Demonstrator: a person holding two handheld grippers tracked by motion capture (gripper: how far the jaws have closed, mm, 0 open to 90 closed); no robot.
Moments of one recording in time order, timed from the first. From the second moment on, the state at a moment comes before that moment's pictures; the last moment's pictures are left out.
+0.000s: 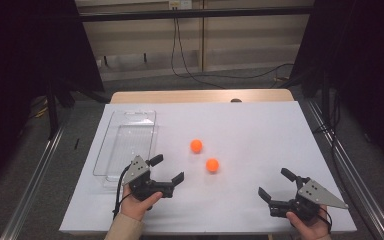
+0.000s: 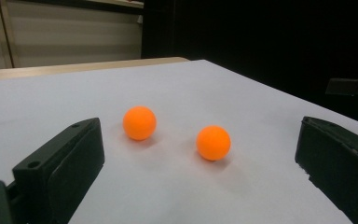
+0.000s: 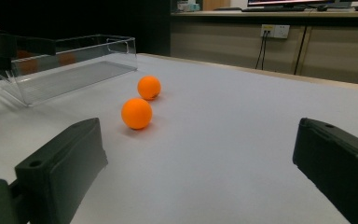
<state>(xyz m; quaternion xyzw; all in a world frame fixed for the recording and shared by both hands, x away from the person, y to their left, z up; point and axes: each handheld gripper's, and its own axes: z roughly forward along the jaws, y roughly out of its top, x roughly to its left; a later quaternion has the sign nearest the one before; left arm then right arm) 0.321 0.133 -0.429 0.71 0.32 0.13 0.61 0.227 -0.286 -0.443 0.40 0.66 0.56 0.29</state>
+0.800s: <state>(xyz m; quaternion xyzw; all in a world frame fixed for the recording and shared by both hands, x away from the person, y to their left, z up) 0.327 0.112 -0.431 0.73 0.30 0.12 0.61 0.226 -0.286 -0.443 0.40 0.66 0.56 0.30</state>
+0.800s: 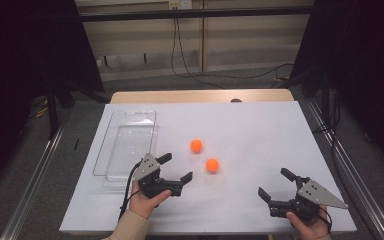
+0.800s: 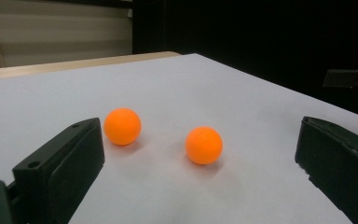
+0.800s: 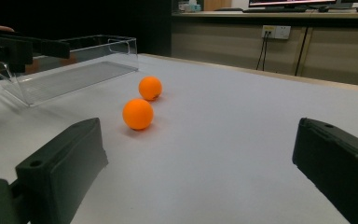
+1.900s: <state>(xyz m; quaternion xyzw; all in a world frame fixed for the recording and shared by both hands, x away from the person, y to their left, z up) 0.336 0.092 -0.432 0.74 0.29 0.12 0.60 0.227 -0.285 -0.443 0.40 0.66 0.56 0.29</state>
